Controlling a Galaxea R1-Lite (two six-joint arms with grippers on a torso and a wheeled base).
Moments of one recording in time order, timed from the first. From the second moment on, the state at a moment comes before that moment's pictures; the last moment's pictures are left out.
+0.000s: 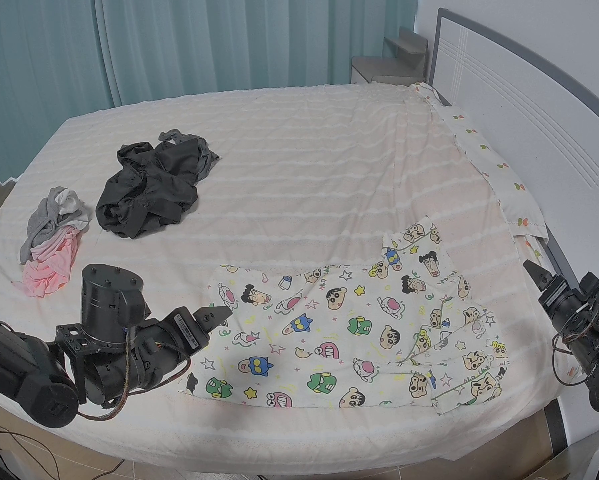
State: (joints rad) left arm -0.53 1.66 -0.47 -0.66 0.14 -0.92; right arm -0.01 1.77 -0.07 -1.55 -0.04 0.70
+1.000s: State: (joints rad) left arm -0.54 1.72 -0.48 -0.66 0.15 -0.92; right arm 0.00 1.75 -0.07 -1.55 -0.04 0.69
